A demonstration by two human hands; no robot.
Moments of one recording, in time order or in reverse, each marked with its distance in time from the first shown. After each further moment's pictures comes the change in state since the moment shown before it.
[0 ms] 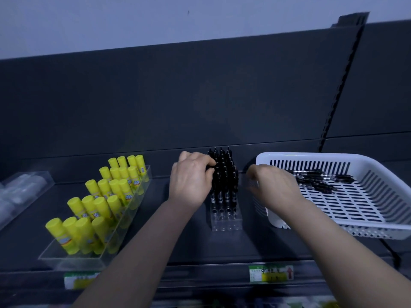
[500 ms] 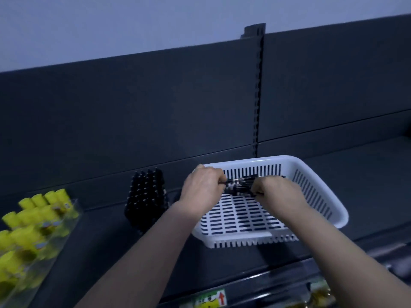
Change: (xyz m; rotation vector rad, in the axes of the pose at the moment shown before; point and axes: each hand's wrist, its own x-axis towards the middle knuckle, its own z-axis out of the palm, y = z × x) left_hand 0.059 0.148 0.111 0.039 -0.399 0.181; right_hand -0.028 0.171 -0.022 -0.085 -0.091 0.240
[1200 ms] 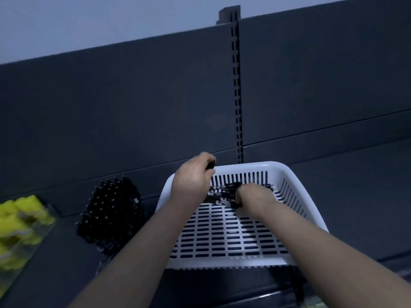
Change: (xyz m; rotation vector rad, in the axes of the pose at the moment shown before) left_hand 0.062 0.029 0.037 -0.149 0.218 -0.089; right_hand 0.072 0.045 0.046 0.027 -0.345 -0.134
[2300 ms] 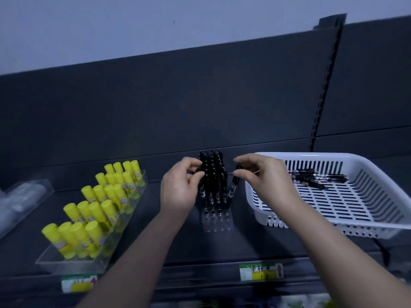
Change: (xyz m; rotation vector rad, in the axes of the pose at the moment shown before) left_hand -0.151 -0.155 -0.152 -0.277 0.349 -0.184; right_hand -0.091 -0.226 -0.030 0.733 0.554 -0.200
